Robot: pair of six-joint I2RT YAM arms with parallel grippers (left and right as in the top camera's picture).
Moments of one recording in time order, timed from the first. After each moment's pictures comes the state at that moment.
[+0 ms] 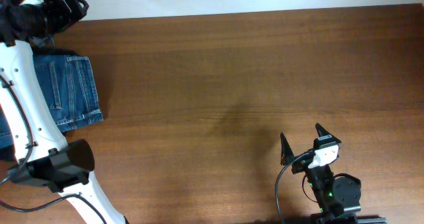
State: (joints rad) left arm 0.26 2.14 2.67 -1.37 0.36 -0.29; right arm 0.07 0.02 0.01 -0.06 -0.13 -0.02
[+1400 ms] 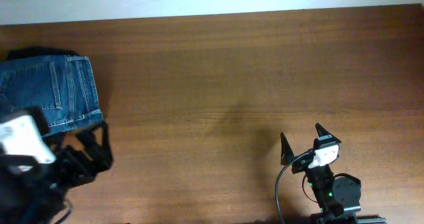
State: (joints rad) left arm 0.16 0.88 1.61 -1.33 0.24 -0.29; right arm 0.07 0.02 0.01 -0.06 -0.13 -0.02
